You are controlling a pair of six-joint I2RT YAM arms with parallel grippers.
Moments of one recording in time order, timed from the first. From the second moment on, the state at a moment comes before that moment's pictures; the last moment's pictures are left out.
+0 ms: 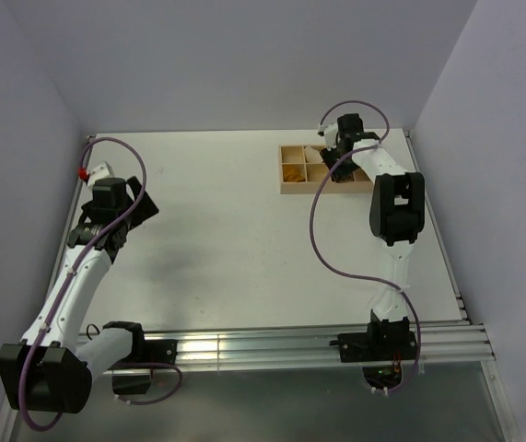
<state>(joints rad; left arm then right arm) -0.09 1.04 0.87 -0.48 -0.28 -0.53 0.08 2.25 1.86 -0.66 -0.02 -0.41</state>
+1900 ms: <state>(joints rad) -0.09 1.04 0.87 -0.48 -0.23 -0.53 0.08 2.09 1.79 -0.75 0.02 -0.19</state>
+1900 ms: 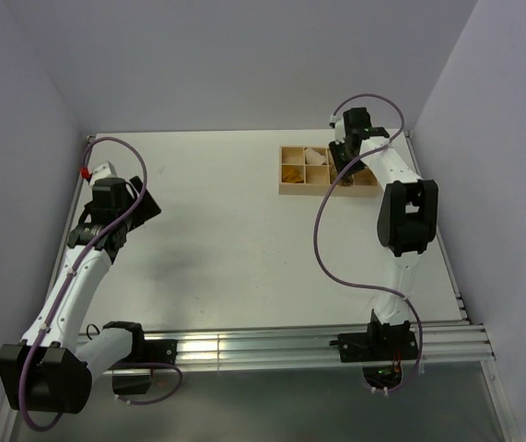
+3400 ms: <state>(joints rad) -0.09 1.02 0.86 -0.47 -0.22 -0.52 0.07 2.15 1.82 -0.77 -0.07 -0.26</state>
